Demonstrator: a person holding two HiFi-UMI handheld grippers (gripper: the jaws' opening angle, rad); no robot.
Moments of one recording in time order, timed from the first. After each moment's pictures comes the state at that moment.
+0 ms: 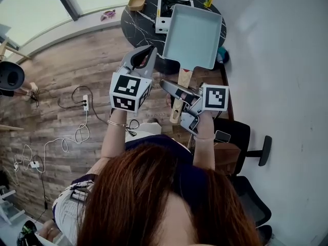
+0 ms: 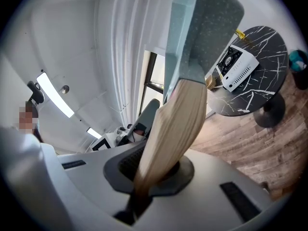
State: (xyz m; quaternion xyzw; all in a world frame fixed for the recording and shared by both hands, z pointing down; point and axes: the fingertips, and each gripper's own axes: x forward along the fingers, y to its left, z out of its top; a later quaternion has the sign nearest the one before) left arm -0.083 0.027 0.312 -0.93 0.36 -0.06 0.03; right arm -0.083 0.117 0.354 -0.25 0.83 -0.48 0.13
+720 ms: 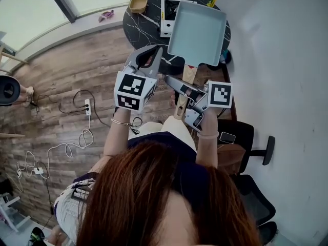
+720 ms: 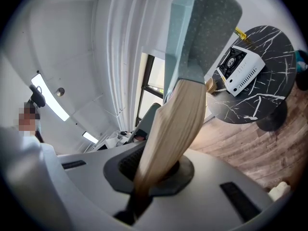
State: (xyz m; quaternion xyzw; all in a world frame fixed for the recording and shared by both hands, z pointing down) left arm -0.098 -0.028 0.315 -0.94 0.33 -0.05 0.02; right arm -0.101 0.051 0.347 -0.28 0.82 -0.47 0.15
